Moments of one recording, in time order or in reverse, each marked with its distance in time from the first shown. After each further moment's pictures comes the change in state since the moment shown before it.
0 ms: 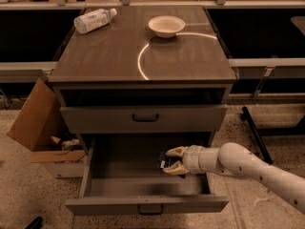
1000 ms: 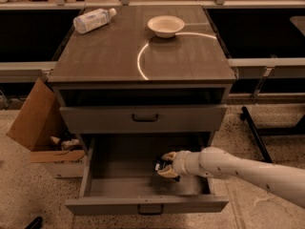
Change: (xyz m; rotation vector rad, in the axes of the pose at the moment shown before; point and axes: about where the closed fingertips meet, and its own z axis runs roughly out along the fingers) arm 0.049 0.012 0.064 -0.012 0.150 0.096
